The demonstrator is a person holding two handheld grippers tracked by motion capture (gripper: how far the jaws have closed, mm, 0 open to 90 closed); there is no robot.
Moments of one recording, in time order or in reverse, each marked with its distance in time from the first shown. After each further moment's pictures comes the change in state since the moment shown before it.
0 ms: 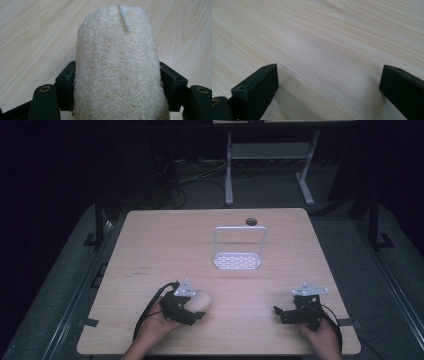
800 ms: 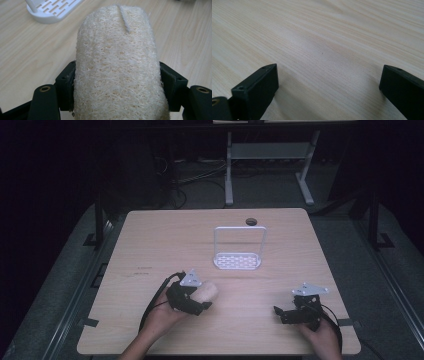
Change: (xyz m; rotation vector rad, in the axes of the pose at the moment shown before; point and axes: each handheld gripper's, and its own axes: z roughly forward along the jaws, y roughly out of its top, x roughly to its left) left arm 0.009 0.031 0.001 -0.050 -0.003 0.027; right arm 0.000 0.000 0.000 0.000 0.000 0.000
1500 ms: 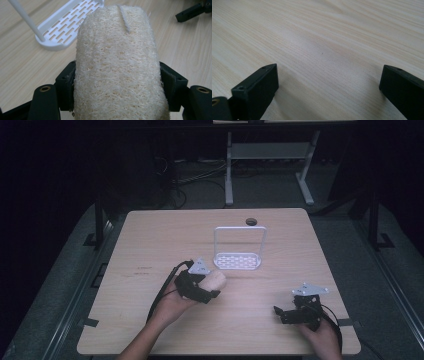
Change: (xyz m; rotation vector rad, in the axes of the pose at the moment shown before) left arm 0.009 0.035 0.012 -0.043 0.002 0.023; right arm 0.000 0.000 0.000 0.000 0.000 0.002
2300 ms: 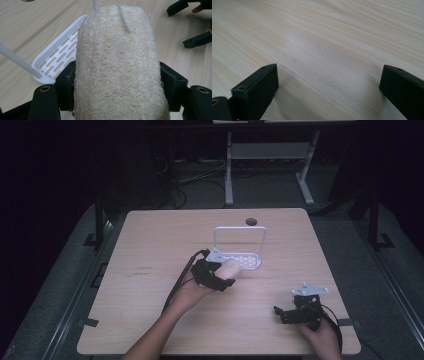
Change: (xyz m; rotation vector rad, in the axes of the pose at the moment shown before) left arm 0.007 0.039 0.032 -0.035 0.002 0.011; right arm 0.000 0.000 0.000 0.002 0.000 0.000
